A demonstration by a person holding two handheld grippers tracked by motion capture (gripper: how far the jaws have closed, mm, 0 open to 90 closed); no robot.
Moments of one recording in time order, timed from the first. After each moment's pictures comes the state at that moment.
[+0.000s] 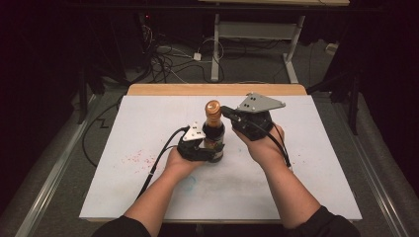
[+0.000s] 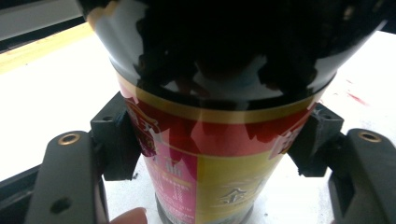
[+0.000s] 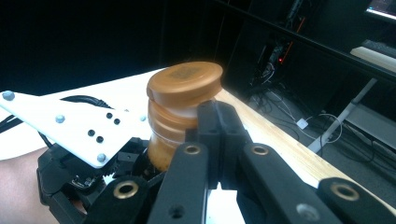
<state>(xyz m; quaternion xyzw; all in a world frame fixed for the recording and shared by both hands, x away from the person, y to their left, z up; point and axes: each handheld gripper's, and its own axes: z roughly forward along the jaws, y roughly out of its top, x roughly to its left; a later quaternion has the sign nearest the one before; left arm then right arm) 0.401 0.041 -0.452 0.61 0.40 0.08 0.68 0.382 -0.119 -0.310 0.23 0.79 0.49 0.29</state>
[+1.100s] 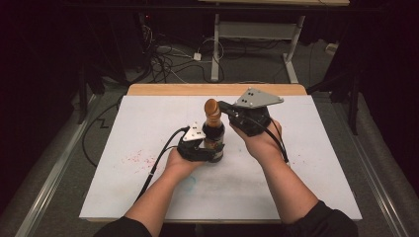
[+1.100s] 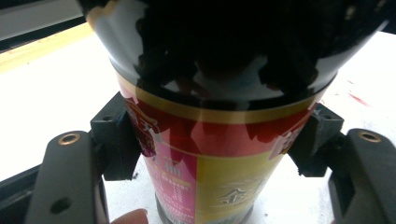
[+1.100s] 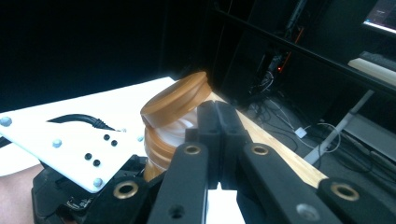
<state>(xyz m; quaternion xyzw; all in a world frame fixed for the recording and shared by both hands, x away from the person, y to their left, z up) 0.400 0.041 -0.453 0.61 0.40 0.08 0.68 0.386 -0.112 -0.301 0.22 0.78 0.50 0.30</state>
